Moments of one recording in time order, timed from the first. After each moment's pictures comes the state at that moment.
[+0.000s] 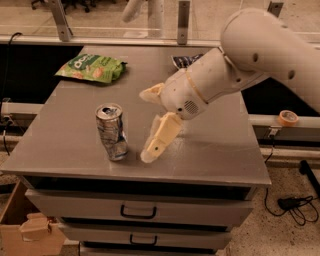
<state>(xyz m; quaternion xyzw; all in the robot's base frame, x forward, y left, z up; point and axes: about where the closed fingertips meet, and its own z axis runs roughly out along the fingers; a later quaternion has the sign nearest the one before) 0.479 0.032 0.889 -0.66 0.62 0.29 0.30</state>
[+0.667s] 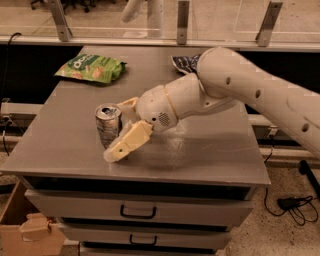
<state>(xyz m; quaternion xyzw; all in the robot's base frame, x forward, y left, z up) 0.473 0.101 0.877 -0.60 0.58 0.43 0.33</state>
